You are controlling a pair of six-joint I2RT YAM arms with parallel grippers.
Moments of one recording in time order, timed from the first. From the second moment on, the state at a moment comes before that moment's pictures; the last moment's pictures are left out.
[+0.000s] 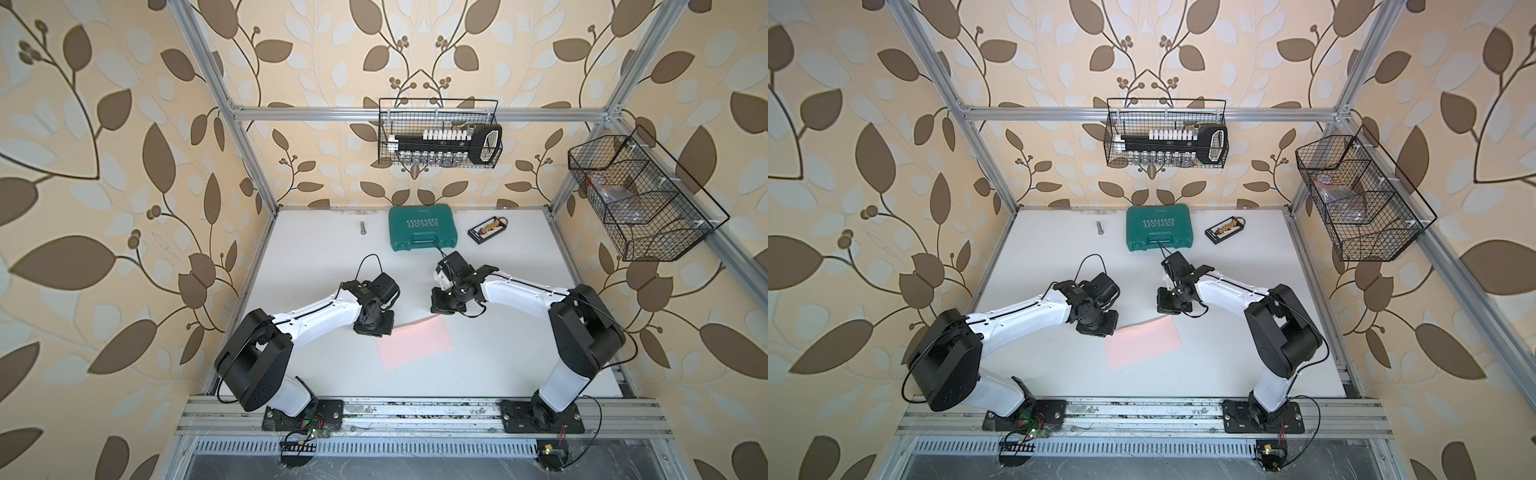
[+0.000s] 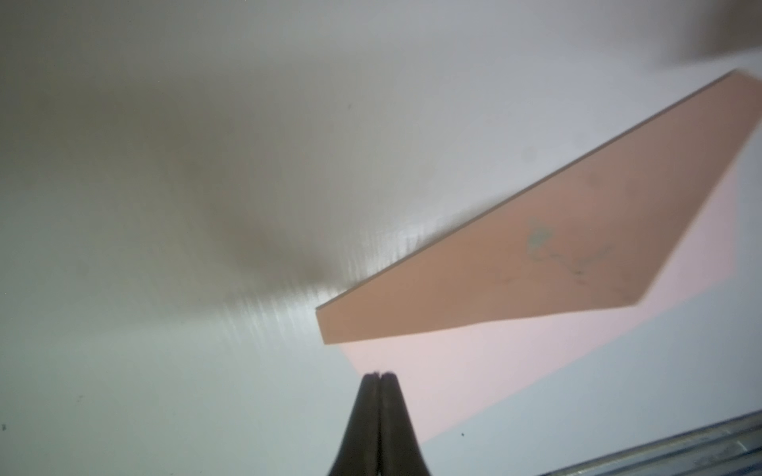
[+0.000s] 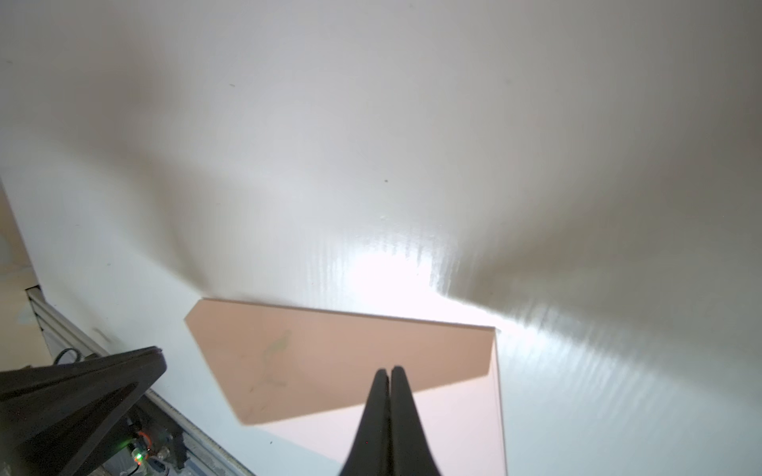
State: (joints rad) left arm -0.69 1.47 0.97 -0.80 0.07 -0.57; right arm 0.58 1.68 1.09 -0.57 -0.26 0.60
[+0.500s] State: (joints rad) left arm -0.69 1.79 1.20 -0.75 0.08 -0.51; right arm 0.76 1.36 0.74 -0.55 -0.24 0.75
